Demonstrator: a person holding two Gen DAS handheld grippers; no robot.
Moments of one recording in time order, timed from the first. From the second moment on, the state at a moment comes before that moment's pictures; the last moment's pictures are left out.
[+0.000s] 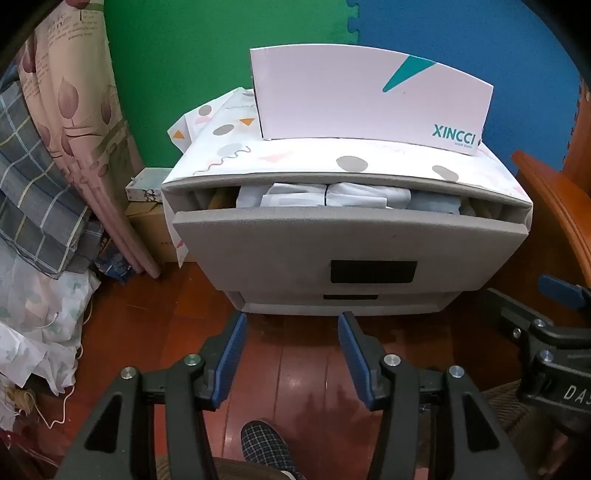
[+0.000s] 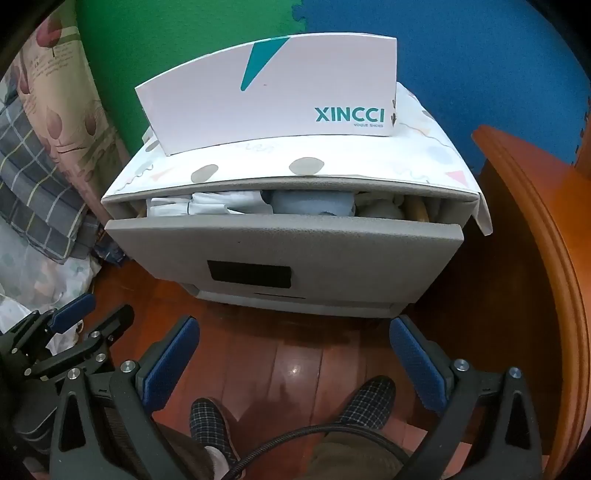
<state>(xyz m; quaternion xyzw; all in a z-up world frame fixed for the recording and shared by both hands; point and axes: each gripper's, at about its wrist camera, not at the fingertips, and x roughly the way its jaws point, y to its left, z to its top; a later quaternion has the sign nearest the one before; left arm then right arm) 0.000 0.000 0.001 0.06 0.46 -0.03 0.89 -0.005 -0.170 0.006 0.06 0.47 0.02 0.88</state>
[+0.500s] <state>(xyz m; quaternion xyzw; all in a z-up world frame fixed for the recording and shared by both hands) -0.002 0.003 0.001 0.05 0.45 -0.03 0.89 -0.004 -0.176 0.004 0.07 0.46 0.02 0.88</state>
